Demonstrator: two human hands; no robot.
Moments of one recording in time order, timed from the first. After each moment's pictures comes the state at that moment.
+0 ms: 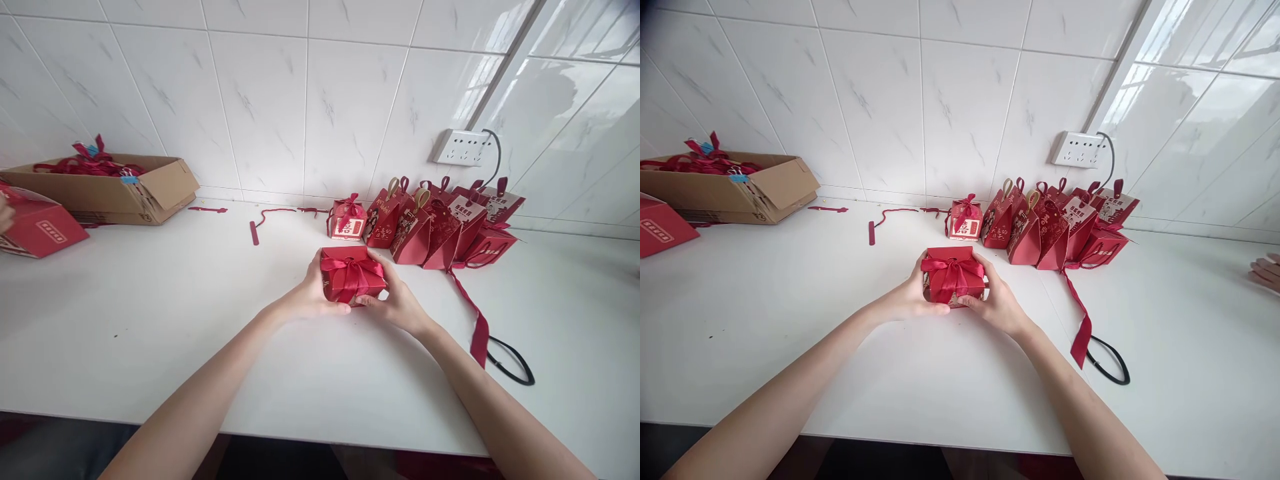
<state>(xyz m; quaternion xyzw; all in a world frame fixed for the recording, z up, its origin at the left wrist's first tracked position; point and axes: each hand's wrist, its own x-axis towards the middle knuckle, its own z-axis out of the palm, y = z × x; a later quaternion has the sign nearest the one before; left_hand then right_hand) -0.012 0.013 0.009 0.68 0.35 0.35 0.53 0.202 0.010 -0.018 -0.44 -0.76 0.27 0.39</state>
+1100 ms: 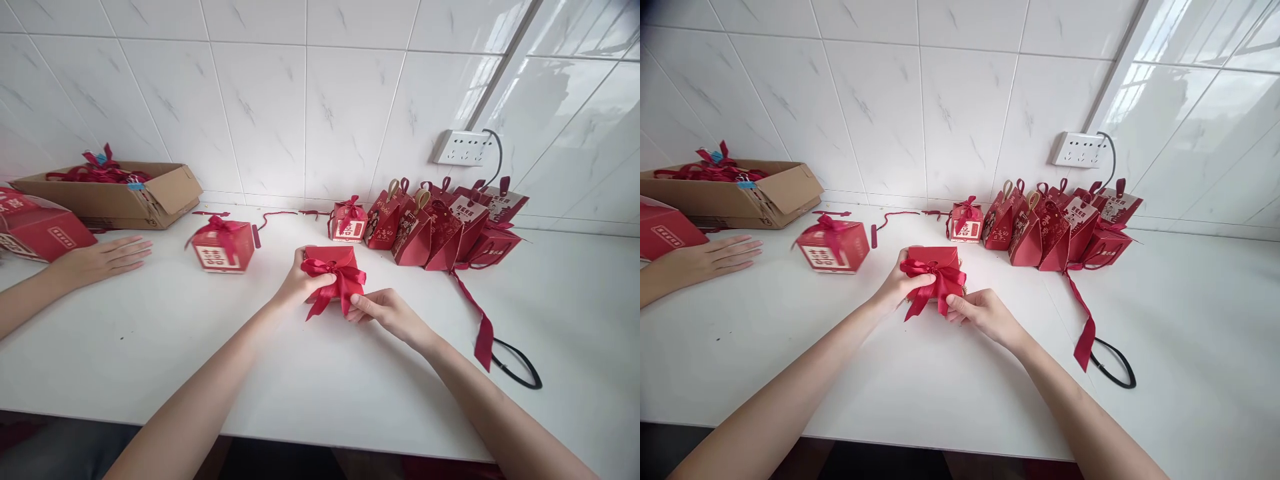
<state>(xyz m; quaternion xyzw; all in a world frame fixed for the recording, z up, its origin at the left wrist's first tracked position) -0.013 0.022 0.006 0.53 0.42 0.50 0.54 0.176 -0.013 0.003 -0.48 -0.61 0.55 0.30</state>
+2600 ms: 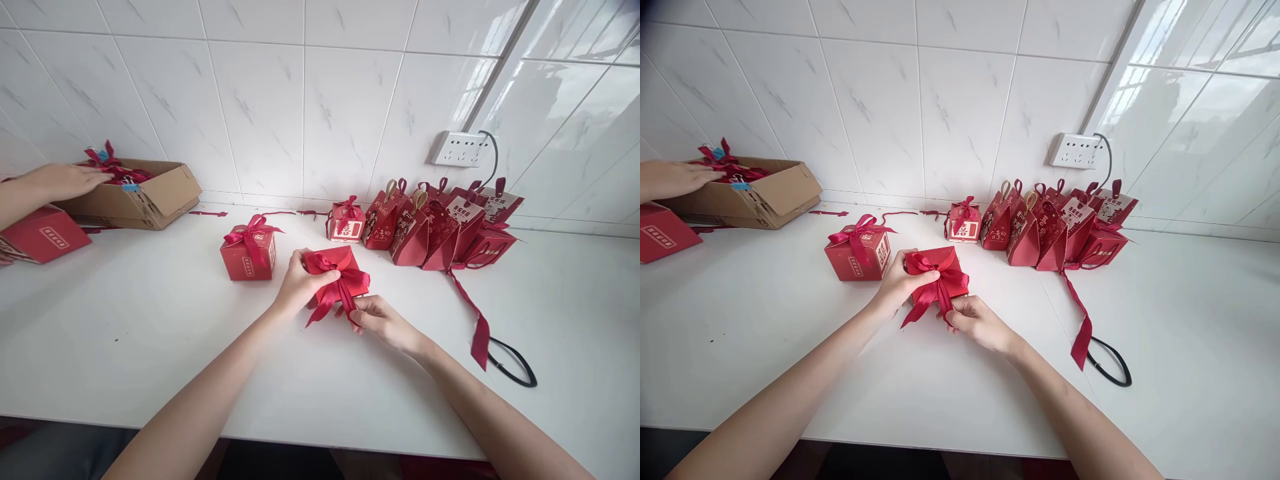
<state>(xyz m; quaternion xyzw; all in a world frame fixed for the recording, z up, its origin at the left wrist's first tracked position) -0.002 0.016 0.013 0.51 0.50 0.52 0.47 0.173 -0.015 -0.001 -0.37 -0.68 0.56 0.29</state>
